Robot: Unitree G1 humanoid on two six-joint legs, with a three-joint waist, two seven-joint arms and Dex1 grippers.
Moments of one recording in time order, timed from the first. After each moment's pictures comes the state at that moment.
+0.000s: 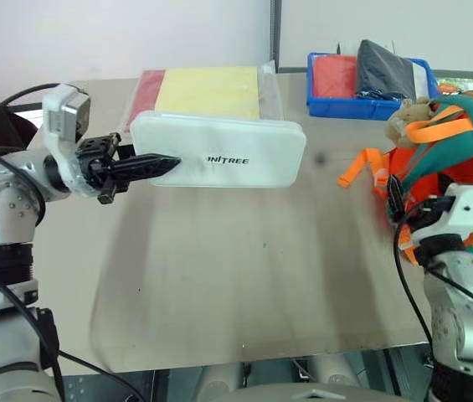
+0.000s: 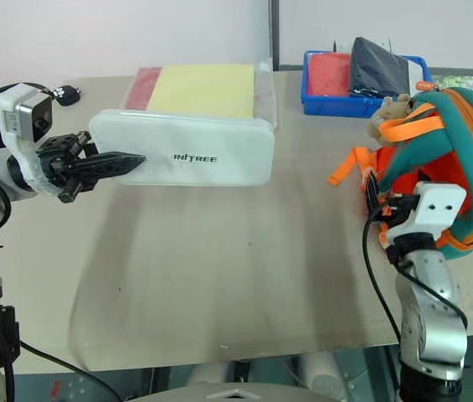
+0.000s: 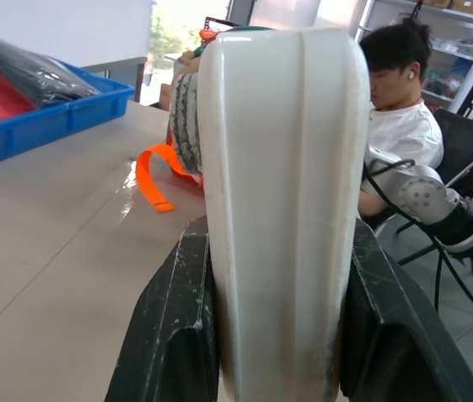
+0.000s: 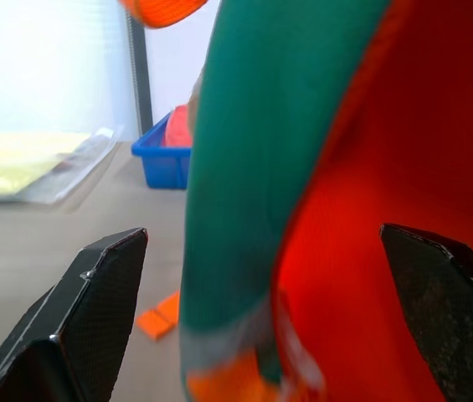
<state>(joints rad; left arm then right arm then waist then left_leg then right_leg) -0.61 0.94 0.23 0.15 -0.82 0.71 -1.45 -0.03 -0.16 -0.25 -0.53 0.23 0.35 0.11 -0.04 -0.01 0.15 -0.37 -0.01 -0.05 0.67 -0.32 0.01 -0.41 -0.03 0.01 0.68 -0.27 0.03</state>
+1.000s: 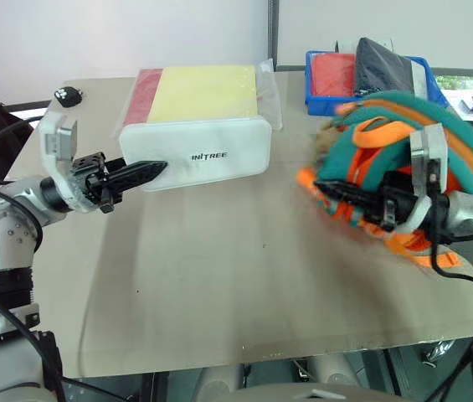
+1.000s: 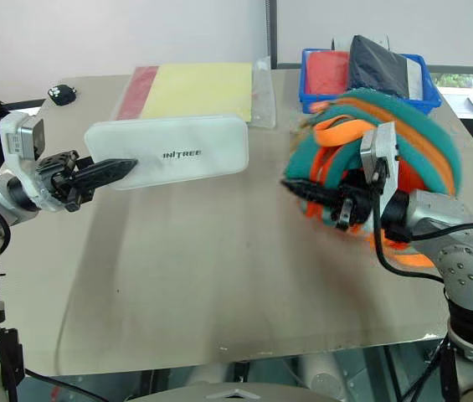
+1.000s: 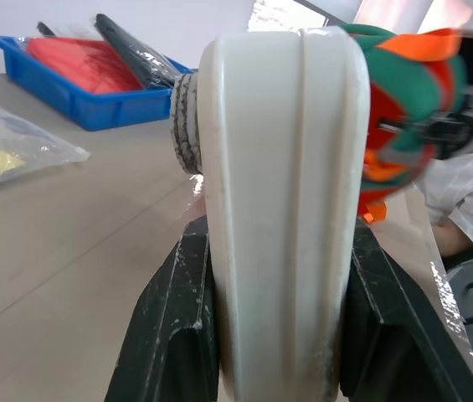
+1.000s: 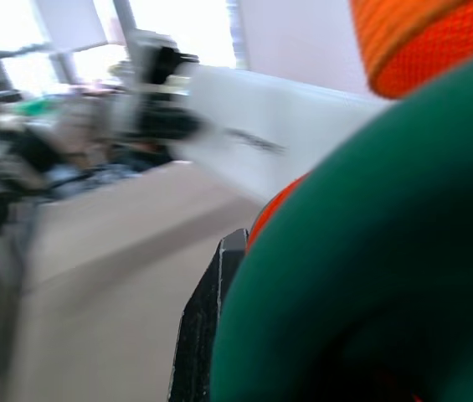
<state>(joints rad) -0.45 0.89 0.35 0.15 -0.81 0.67 -1.31 -0.42 -0.62 -0.17 -0.58 1.12 0.86 0.76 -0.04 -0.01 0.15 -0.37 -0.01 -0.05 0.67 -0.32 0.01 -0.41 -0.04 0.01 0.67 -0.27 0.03</state>
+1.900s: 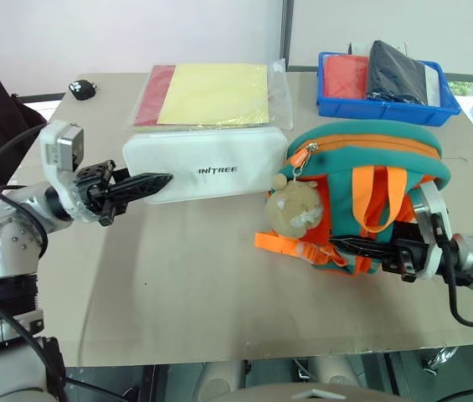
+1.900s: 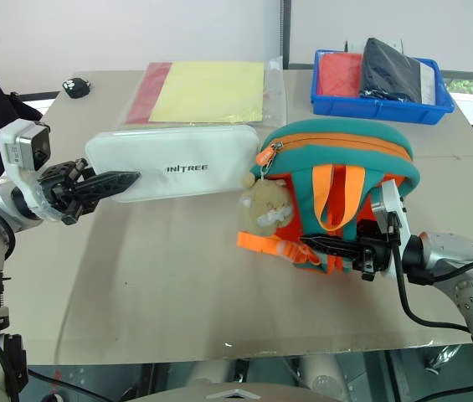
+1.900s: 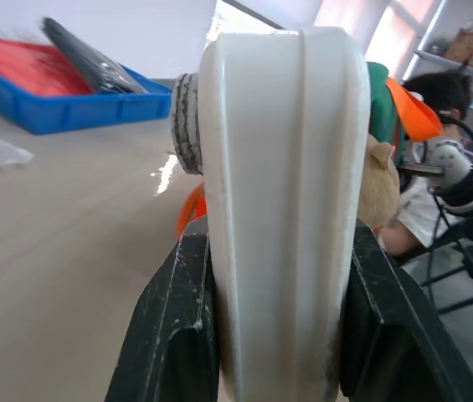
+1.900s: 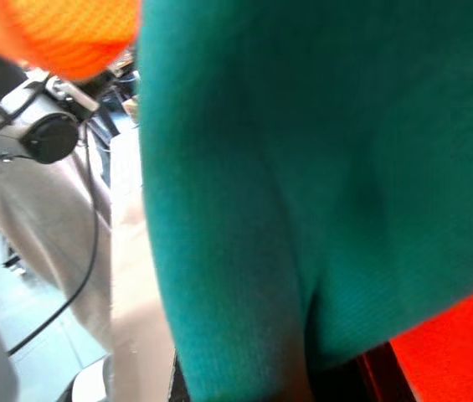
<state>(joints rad) -0.42 0.86 0.34 0.09 -0.84 0.70 -1.42 -0.10 -0.75 -0.16 -0.54 0.96 0.72 0.94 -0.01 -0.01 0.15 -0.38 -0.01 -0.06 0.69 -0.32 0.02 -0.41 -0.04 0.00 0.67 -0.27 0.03</state>
